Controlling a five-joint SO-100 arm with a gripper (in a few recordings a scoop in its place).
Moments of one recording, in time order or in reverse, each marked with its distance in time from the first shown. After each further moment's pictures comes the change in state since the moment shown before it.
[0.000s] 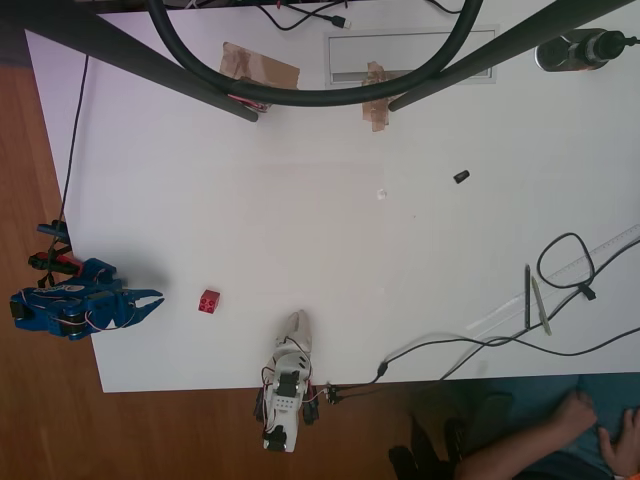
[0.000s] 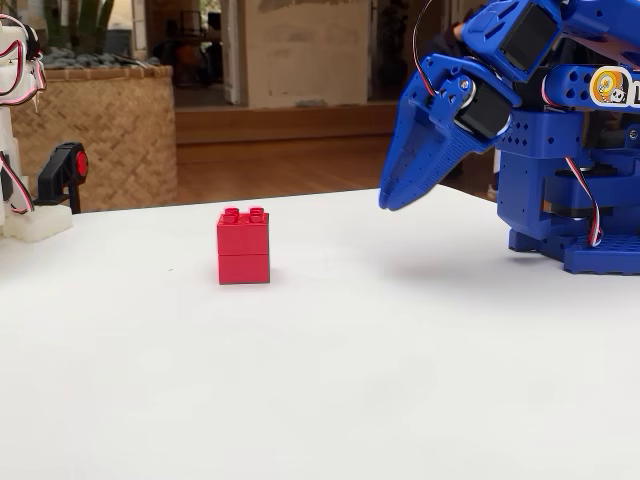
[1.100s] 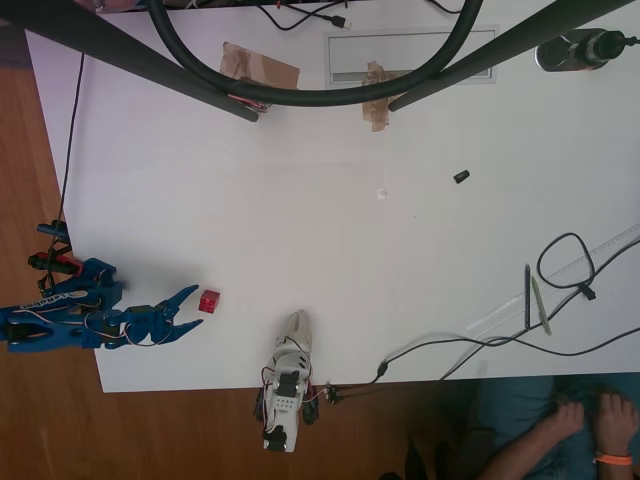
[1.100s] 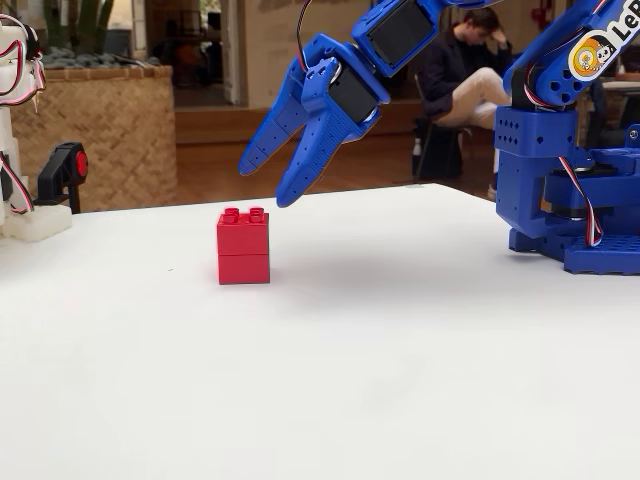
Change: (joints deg) arm 12.0 -55.5 -14.6 -49.7 -2.5
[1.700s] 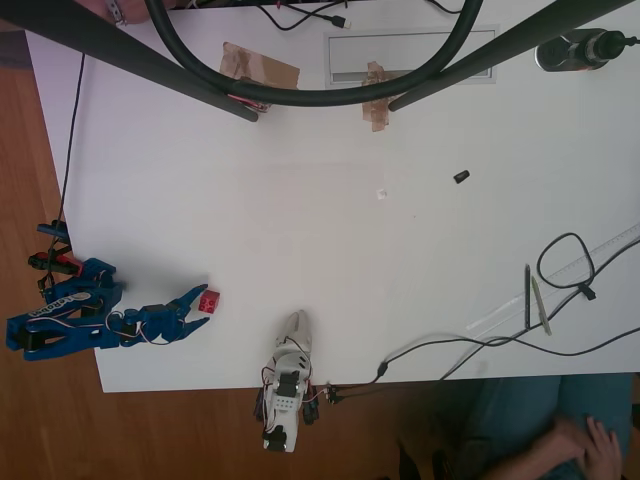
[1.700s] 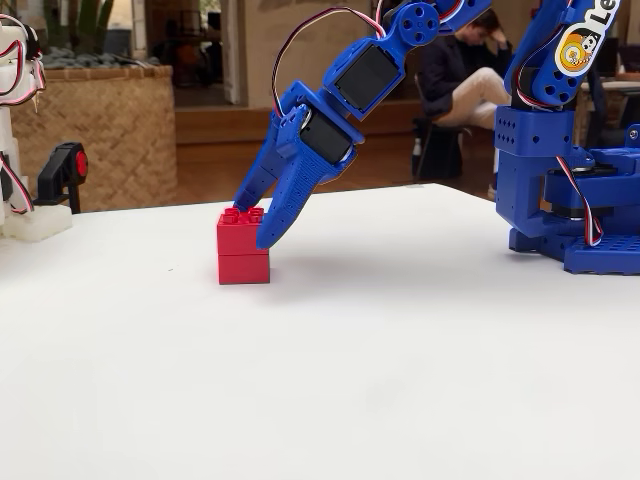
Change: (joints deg) arm 1.3 -17.9 -2.3 -10.9 5.1
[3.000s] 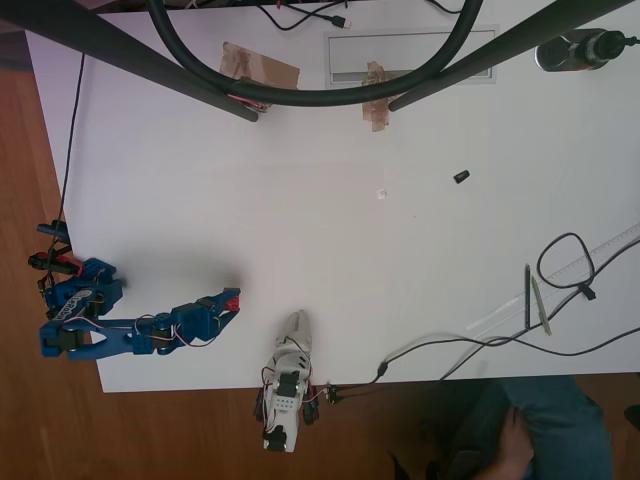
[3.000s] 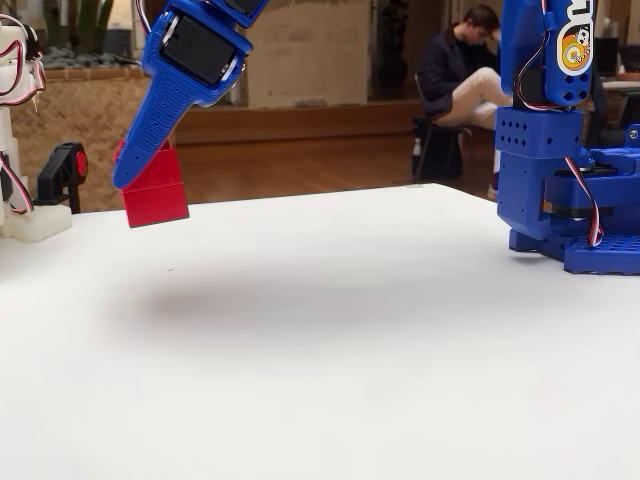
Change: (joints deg) arm -11.4 -28.7 -58.2 35.6 12.0
